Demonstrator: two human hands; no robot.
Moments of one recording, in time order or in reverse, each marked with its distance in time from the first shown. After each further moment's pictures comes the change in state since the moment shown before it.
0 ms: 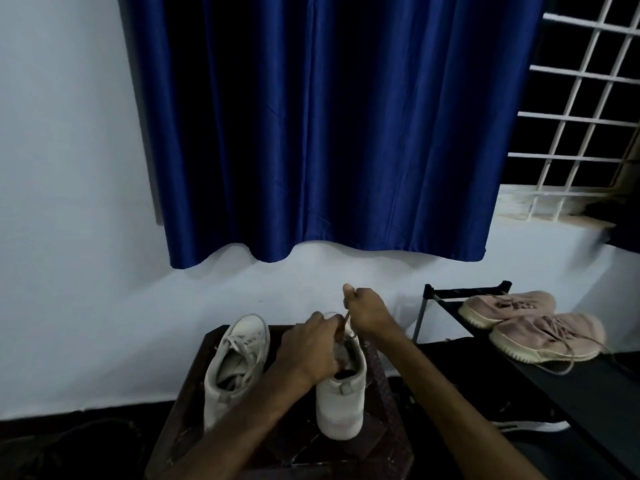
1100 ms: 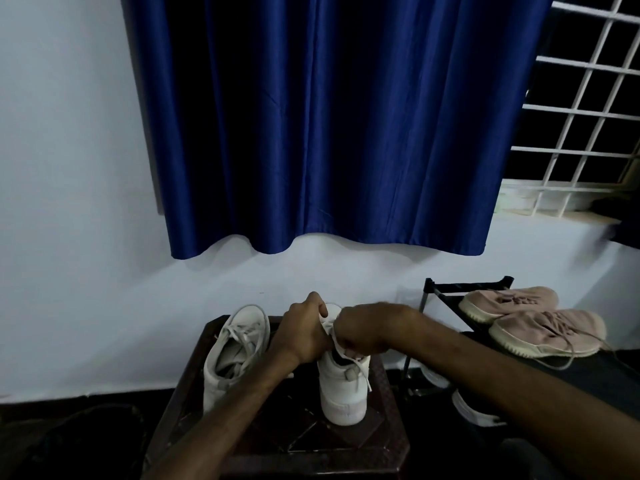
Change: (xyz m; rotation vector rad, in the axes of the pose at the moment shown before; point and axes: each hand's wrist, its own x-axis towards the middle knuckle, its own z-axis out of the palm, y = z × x) left_hand 0.015 -0.013 0.000 -0.409 0.063 -0.158; right_hand -0.046 -0.043 -0.043 -1.207 -0.769 -0.612
